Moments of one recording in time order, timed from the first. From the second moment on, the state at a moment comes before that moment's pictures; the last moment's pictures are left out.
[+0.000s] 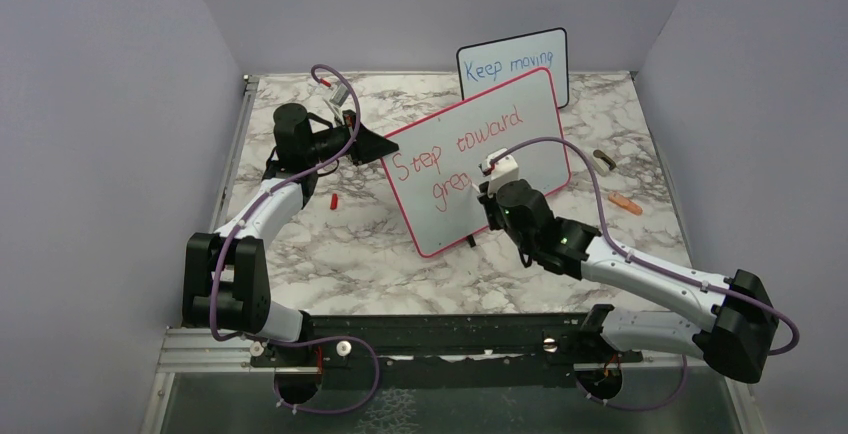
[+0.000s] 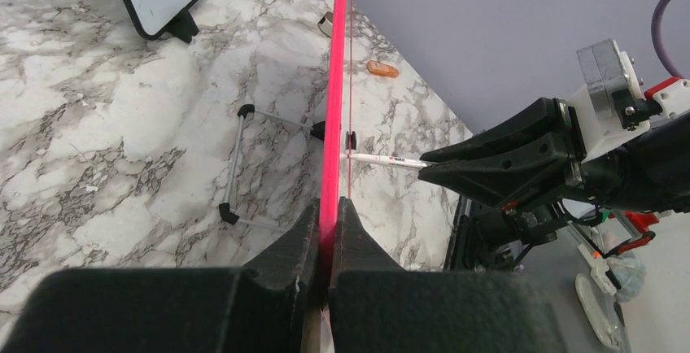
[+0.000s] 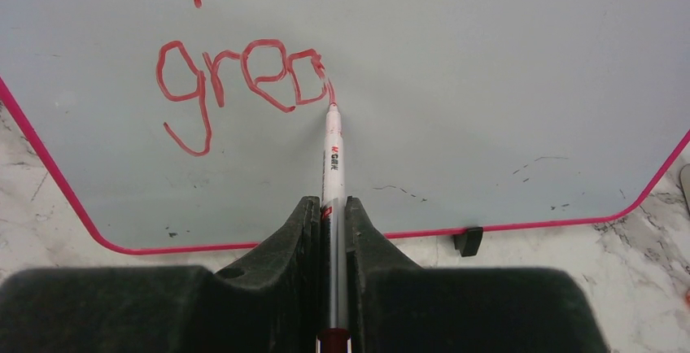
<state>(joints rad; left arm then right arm) -0.11 1.44 0.89 0.45 1.03 -0.54 0.91 1.11 0.74 -0.10 0.49 0.10</state>
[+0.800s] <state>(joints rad) -0.11 1.45 0.90 0.44 1.03 -0.54 0.87 1.07 0.74 -0.10 0.51 0.07</state>
